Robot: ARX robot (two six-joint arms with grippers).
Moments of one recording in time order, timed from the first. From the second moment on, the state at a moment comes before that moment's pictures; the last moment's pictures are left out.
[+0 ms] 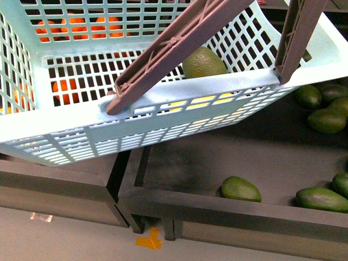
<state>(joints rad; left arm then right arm) -0.55 1.69 1.47 -0.42 0.29 -0.83 0.00 0.49 0.02 0.49 0.00 0.01</state>
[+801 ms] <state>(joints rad) -0.55 1.69 1.47 -0.42 0.29 -0.83 0.00 0.09 0.02 0.06 0.00 0.01</state>
